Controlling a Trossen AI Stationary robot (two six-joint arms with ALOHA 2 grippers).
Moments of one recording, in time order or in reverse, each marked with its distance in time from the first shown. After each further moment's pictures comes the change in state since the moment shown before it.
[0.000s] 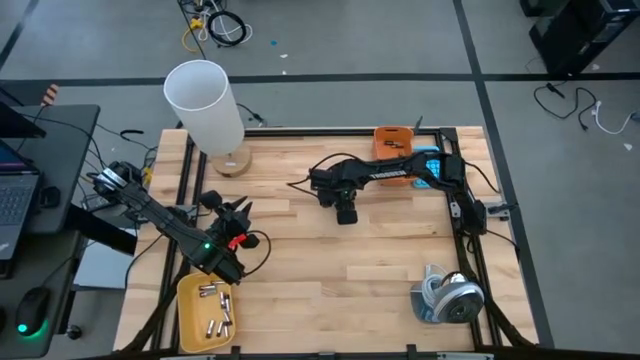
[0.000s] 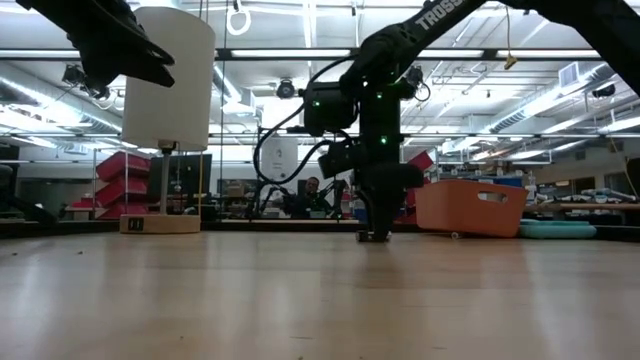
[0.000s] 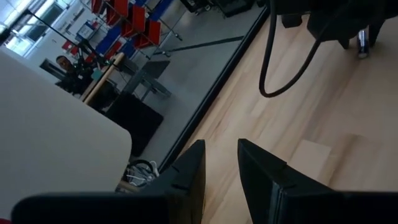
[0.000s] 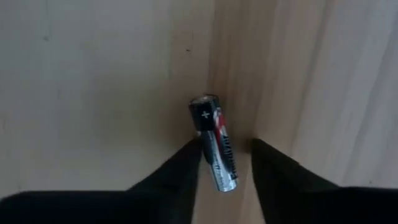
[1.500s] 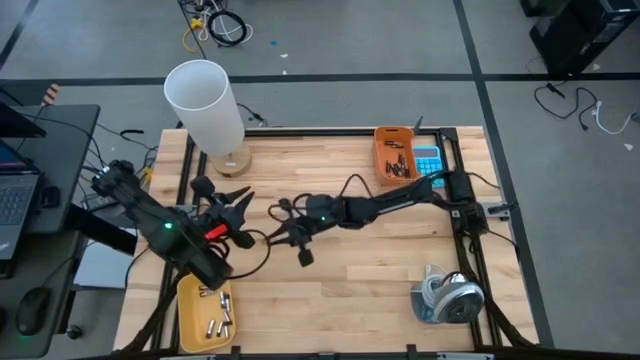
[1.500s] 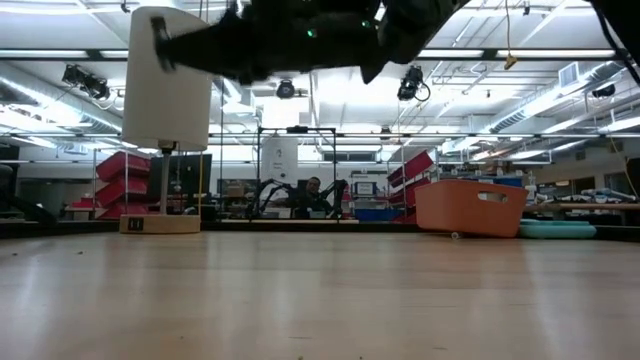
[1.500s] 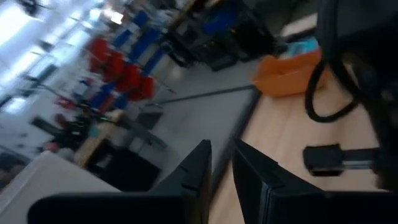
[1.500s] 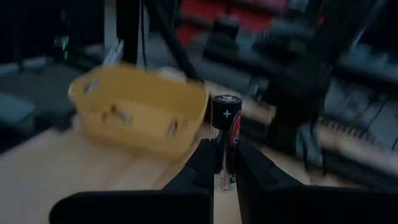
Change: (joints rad) left arm -0.056 -0.019 0.507 -0.125 -0.140 0.423; right arm 0.269 -0.076 -0.121 1.351 -0.313 -0.002
